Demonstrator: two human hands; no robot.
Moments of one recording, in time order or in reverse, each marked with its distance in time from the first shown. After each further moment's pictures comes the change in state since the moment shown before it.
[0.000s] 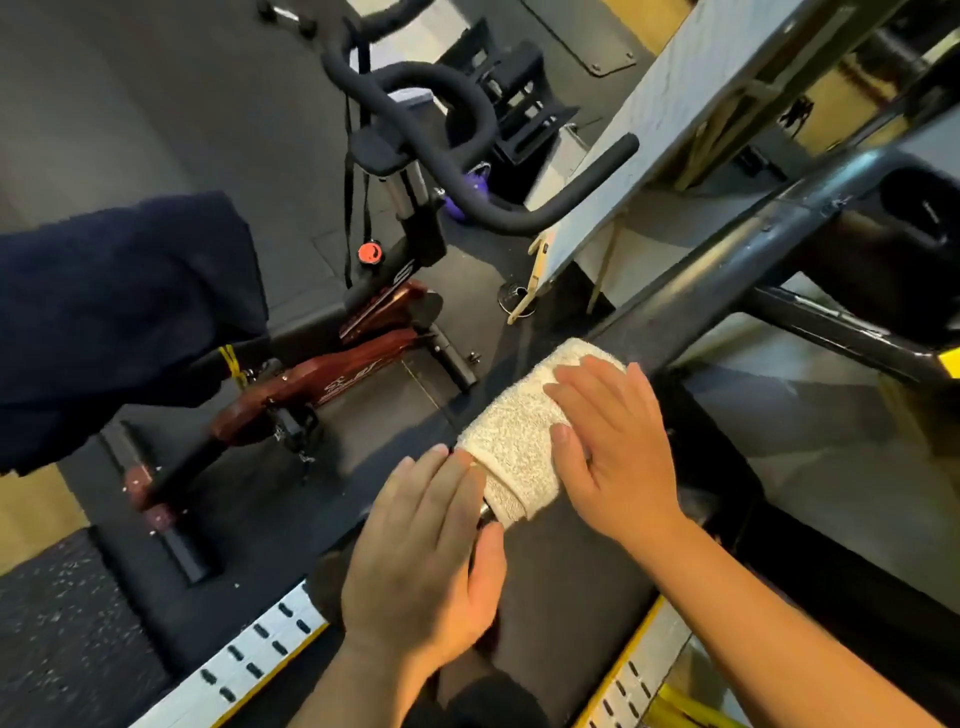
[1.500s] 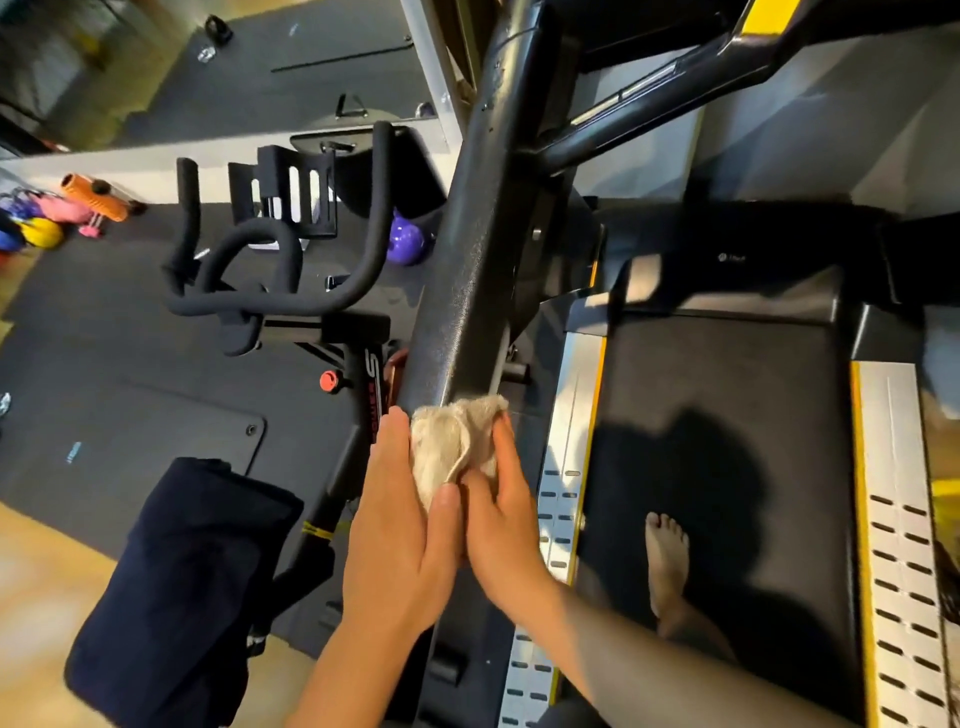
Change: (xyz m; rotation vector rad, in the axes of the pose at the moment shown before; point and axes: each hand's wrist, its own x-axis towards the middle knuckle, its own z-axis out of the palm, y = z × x) left_hand 0.083 0.034 0.031 -0.055 -0.593 0.024; right_hand -0.031 -0.052 0.063 1.557 0.541 1.053
